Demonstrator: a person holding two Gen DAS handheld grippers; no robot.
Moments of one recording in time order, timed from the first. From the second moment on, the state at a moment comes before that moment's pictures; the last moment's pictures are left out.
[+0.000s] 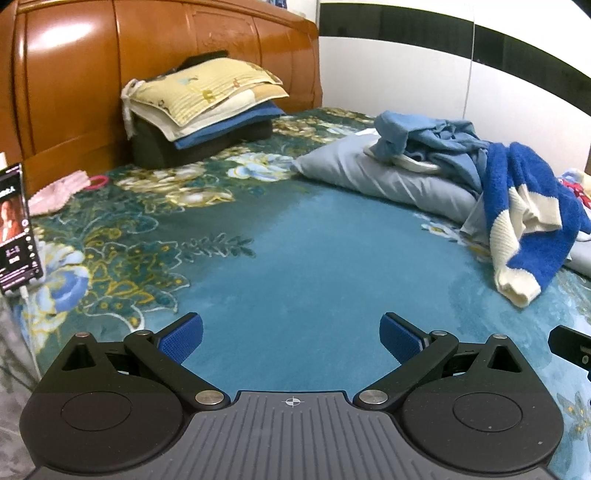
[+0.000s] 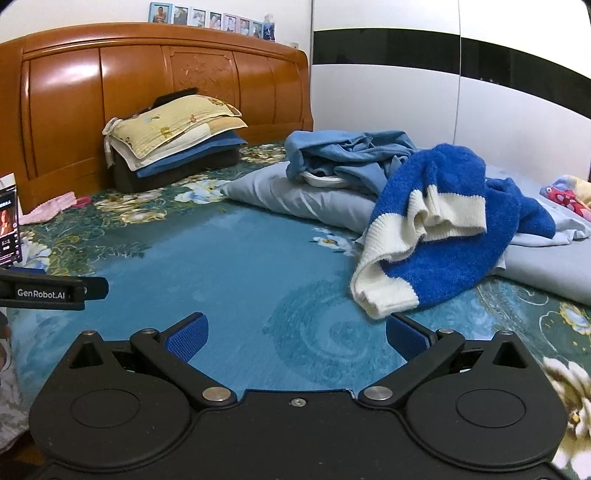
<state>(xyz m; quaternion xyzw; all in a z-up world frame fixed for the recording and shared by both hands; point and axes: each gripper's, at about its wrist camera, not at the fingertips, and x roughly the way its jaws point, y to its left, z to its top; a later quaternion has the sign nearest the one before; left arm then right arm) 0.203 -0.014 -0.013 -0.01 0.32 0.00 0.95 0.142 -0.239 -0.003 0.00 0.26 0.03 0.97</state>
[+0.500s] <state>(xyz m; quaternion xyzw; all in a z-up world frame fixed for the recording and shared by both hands) 0.250 -0.017 -0.016 -0.01 0.32 0.00 0.95 0.199 -0.256 -0.010 0.00 0.27 0.02 0.96</state>
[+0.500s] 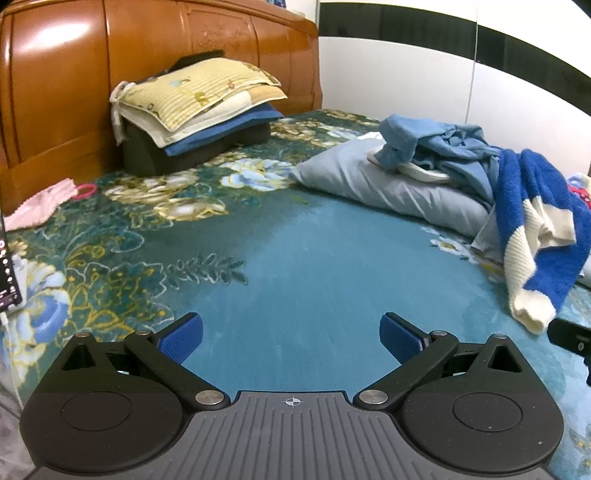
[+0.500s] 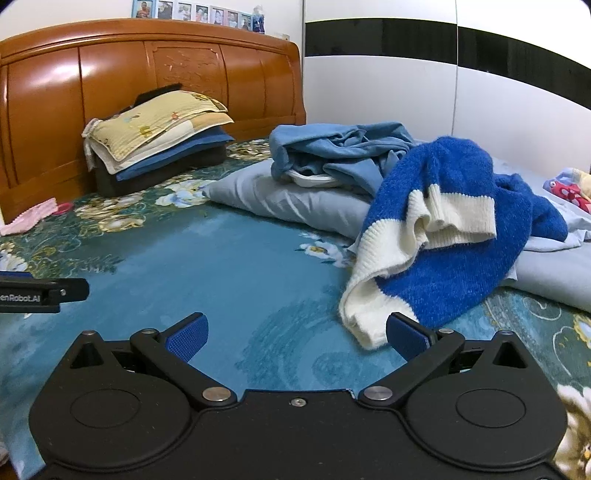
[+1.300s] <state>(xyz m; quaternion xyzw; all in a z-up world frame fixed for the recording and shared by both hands) 0.321 -0.037 -0.030 0.01 0.32 -0.01 0.95 0.320 -0.301 -0.042 0.02 0.29 -0.05 0.95</state>
